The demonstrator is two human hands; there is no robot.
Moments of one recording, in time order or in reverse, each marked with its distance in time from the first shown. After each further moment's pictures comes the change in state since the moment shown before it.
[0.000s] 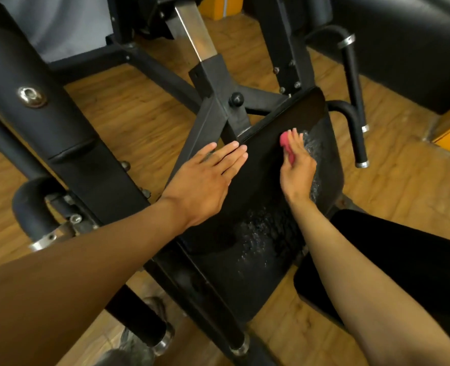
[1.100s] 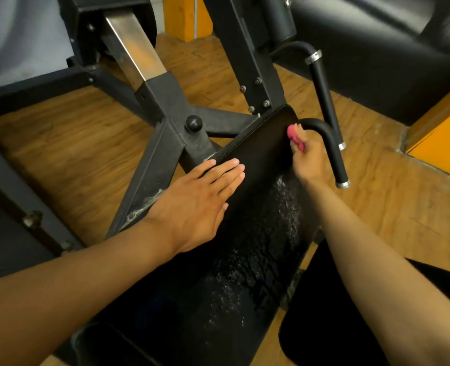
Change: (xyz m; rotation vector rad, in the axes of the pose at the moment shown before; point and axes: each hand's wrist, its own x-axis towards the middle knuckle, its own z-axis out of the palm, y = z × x) left_hand 0.082 0.010 0.015 0.004 0.053 0.125; right_hand 0.112 0.083 -0.035 -0.055 -0.117 0.093
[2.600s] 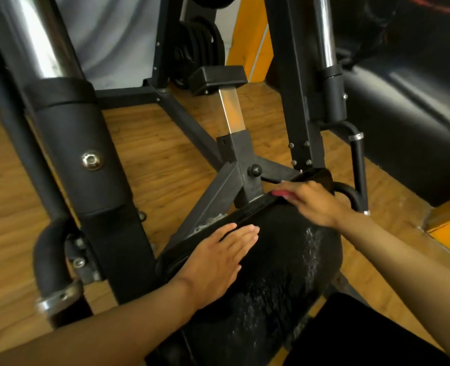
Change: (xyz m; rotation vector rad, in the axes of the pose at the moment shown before) left_hand -0.083 0.025 -0.010 0.062 0.020 -0.132; right_hand 0.000 -0.136 -0.025 -0.481 -0.702 -0.660
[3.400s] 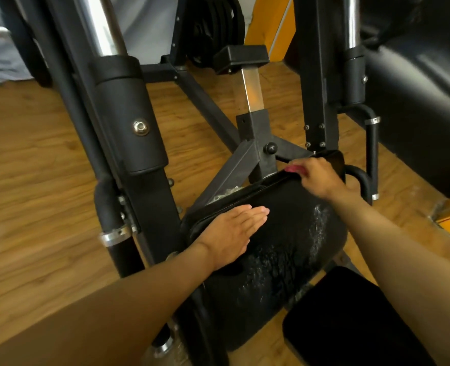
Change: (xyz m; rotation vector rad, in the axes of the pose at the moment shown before) left_hand -0.016 0.007 -0.010 0.109 -0.109 0.046; right_hand 0.002 -0.029 -0.002 0.026 0.072 0.231
